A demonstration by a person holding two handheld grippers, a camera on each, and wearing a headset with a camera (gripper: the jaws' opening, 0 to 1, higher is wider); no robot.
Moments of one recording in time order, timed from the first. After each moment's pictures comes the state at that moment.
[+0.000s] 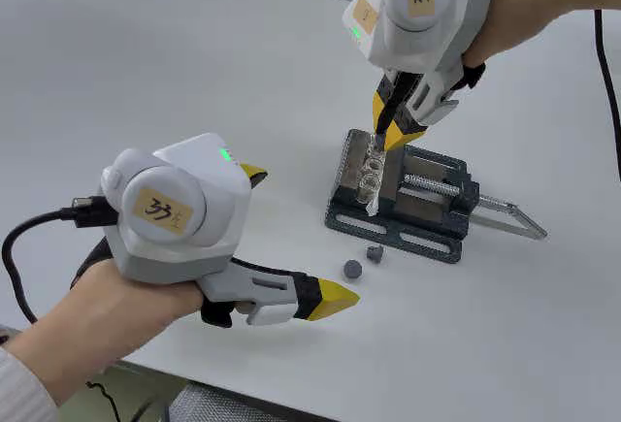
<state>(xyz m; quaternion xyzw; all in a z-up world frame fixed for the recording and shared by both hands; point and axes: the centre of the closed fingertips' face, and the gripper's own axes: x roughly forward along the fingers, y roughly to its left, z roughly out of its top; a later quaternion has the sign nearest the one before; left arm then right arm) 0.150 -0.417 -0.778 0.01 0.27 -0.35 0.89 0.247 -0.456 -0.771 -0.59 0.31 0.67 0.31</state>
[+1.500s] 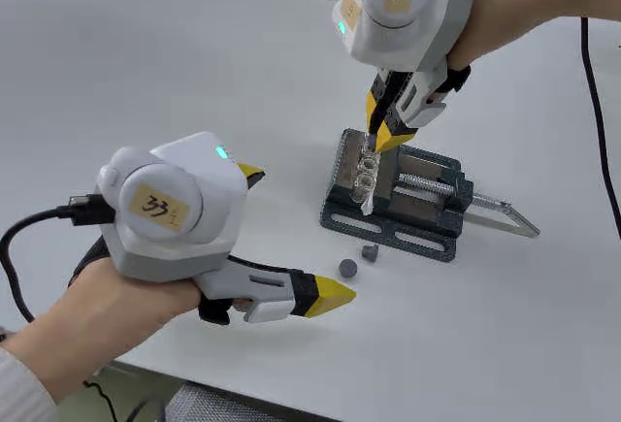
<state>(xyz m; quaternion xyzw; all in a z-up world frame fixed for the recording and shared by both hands) 0.151 -0.417 -0.779 0.01 0.27 -0.36 0.89 0.244 -0.455 -0.771 -0.57 0.35 0.66 0.35</state>
